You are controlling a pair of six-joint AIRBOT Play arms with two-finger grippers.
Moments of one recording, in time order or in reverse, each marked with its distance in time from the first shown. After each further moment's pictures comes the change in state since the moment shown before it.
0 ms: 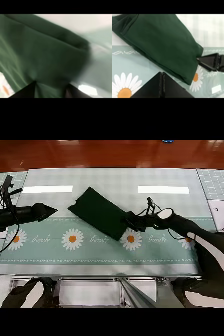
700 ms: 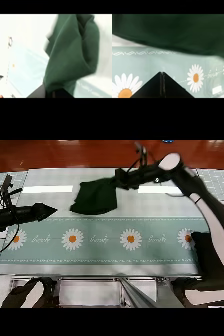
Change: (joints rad) left arm 0.000 0.000 0.000 0.000 0.006 0.002; right arm -0.048 -0.137 0.791 -0.251 0.401 0.035
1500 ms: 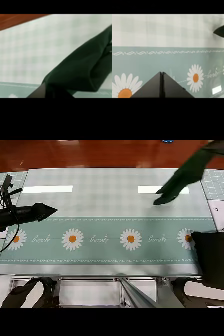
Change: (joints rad) left arm 0.000 0.000 0.000 -0.001 -0.001 -0.001; right arm -0.737 0.175 0.380 -0.189 0.591 0.107
